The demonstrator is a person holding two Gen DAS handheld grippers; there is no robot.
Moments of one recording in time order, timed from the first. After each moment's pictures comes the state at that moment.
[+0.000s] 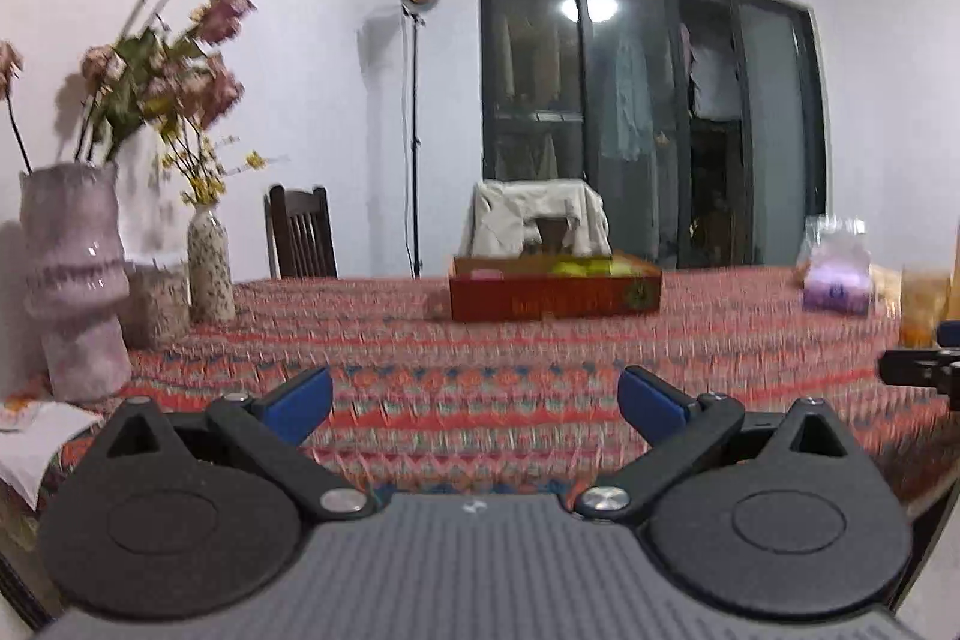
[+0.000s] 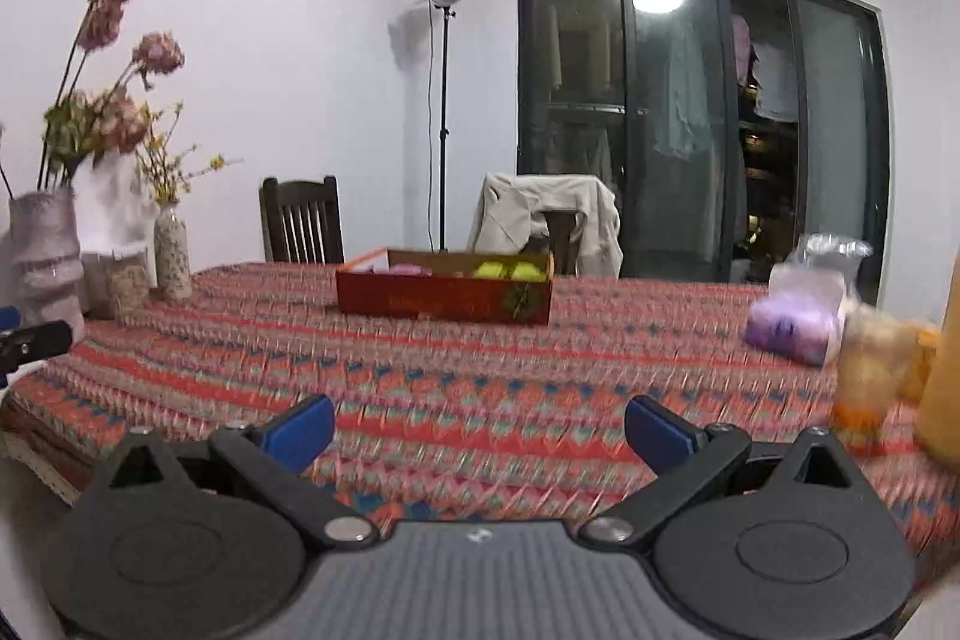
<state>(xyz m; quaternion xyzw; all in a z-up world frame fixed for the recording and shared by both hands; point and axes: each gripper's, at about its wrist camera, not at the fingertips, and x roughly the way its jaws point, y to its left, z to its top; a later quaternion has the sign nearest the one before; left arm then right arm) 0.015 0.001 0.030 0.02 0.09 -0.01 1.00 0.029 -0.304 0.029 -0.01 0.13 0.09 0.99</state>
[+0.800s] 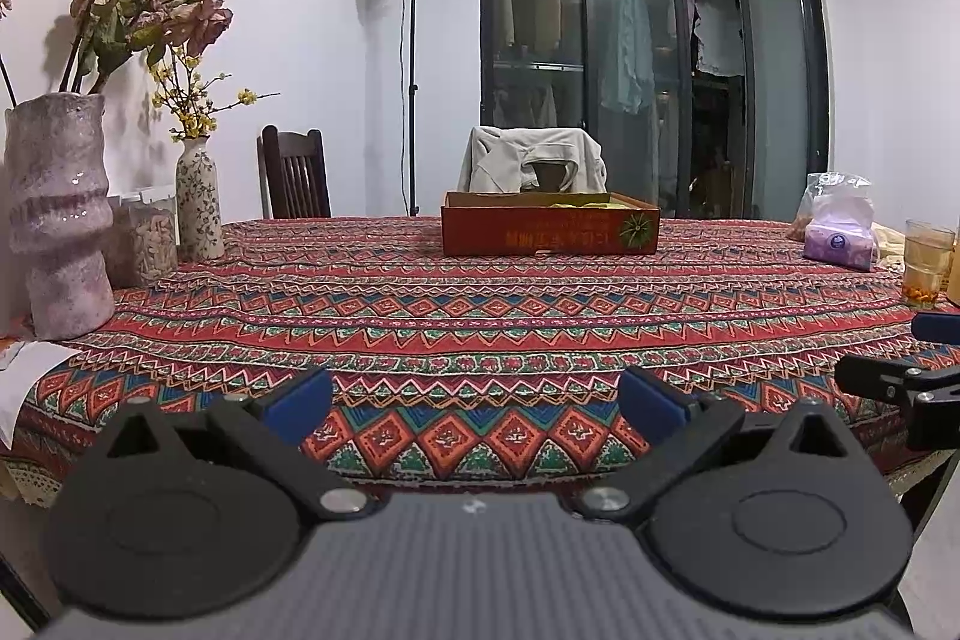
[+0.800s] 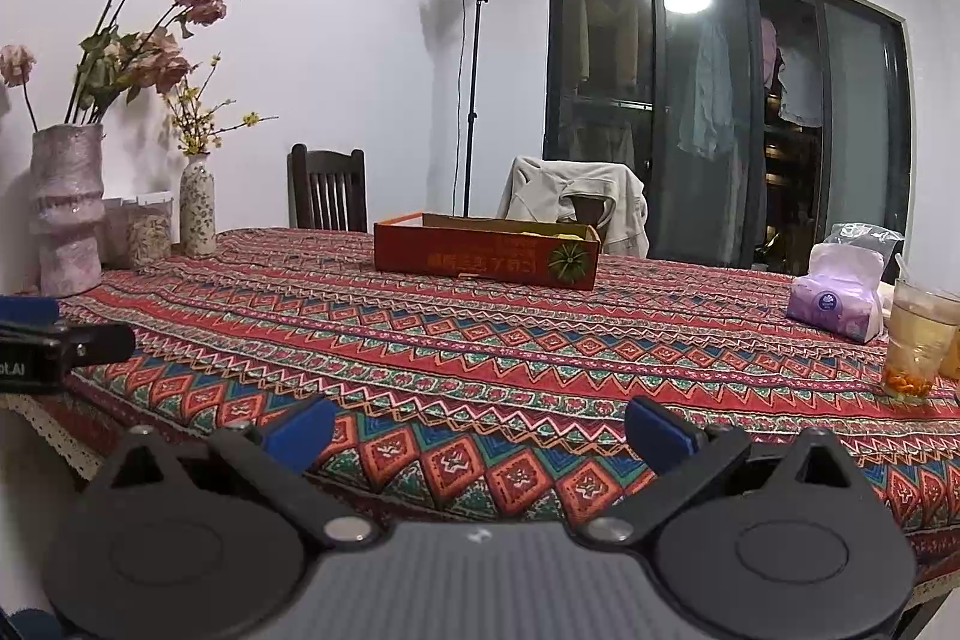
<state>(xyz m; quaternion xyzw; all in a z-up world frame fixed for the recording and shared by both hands) 0.025 -0.004 0.004 0.01 0.14 -0.01 0.99 0.027 -0.265 -0.012 -0.03 0.13 0.11 0.99</state>
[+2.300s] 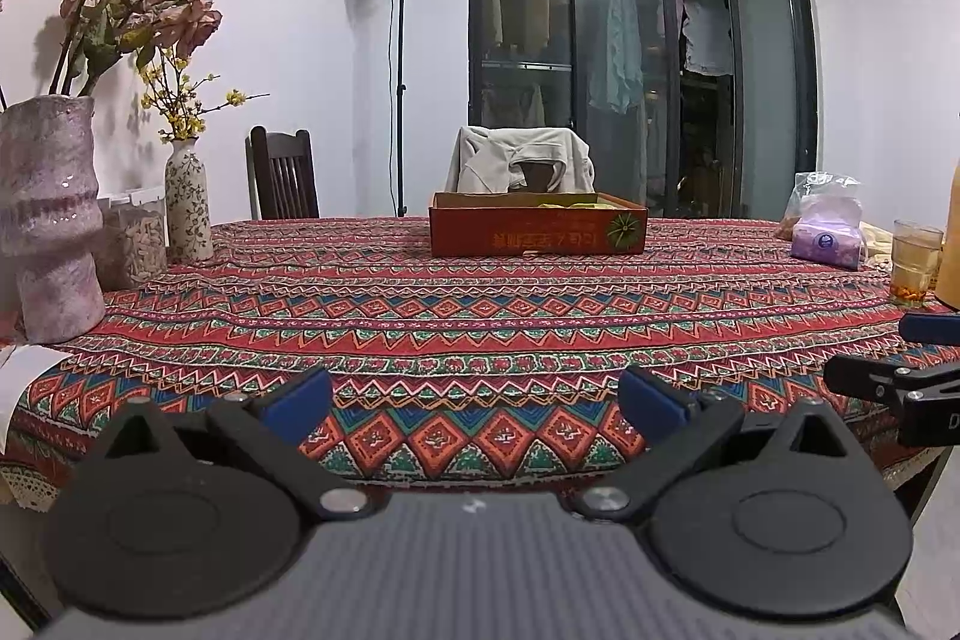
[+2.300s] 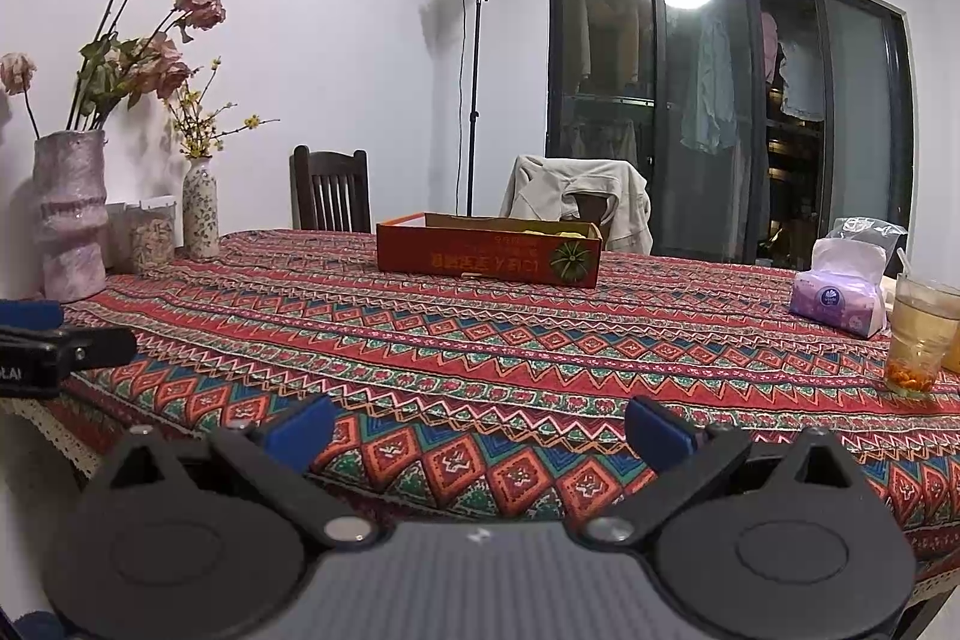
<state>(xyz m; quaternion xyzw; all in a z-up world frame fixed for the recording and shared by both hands) 0.024 -0.004 0.004 0.01 0.14 -0.02 0.99 0.028 -0.267 -0.012 -0.02 0.13 0.11 0.98</state>
